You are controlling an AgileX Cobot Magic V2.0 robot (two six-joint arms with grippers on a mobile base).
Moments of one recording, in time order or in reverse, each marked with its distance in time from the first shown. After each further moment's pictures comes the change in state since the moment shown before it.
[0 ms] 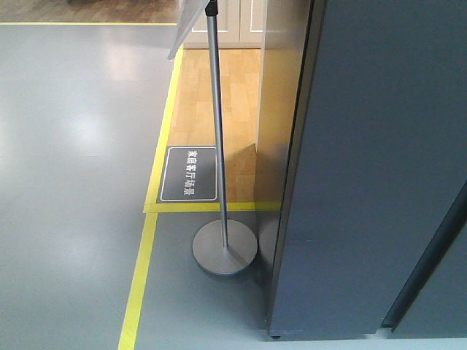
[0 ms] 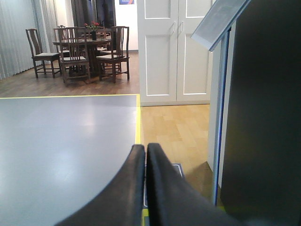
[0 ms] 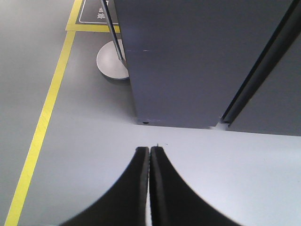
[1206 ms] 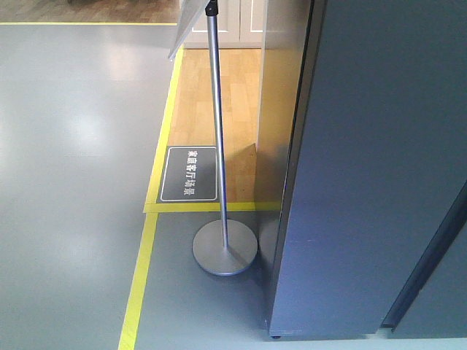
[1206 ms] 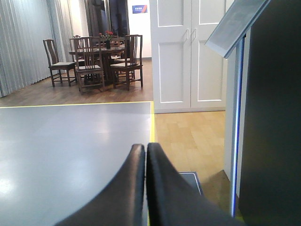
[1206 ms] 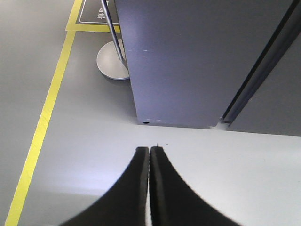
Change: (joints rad) left arm 0.050 0.000 0.000 0.015 -0.033 0.017; right arm 0.000 0.000 0.000 0.000 0.000 0.000
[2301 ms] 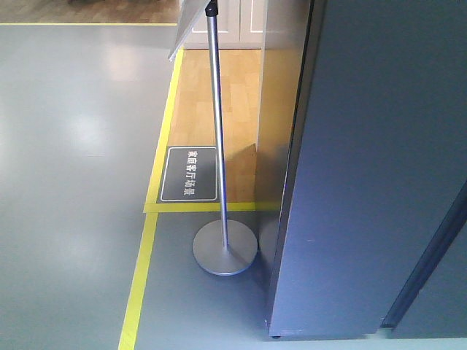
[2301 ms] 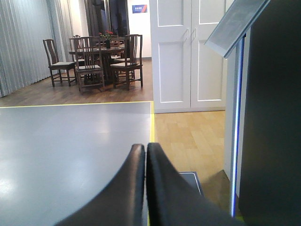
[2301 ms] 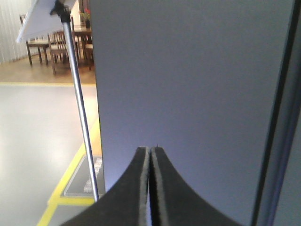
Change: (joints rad) left arm 0.000 0.000 0.000 0.000 0.001 0.000; right arm -0.043 -0.428 0.560 -0.043 -0.889 0.000
